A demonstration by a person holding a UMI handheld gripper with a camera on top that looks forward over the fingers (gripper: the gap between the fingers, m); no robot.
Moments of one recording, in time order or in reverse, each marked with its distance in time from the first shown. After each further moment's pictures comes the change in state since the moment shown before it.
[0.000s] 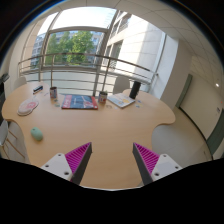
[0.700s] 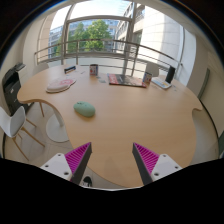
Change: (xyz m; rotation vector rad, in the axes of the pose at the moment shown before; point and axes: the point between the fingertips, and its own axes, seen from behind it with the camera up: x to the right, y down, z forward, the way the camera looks) arm -0.259 0.111 -0.021 -0.126 -0.230 -0.025
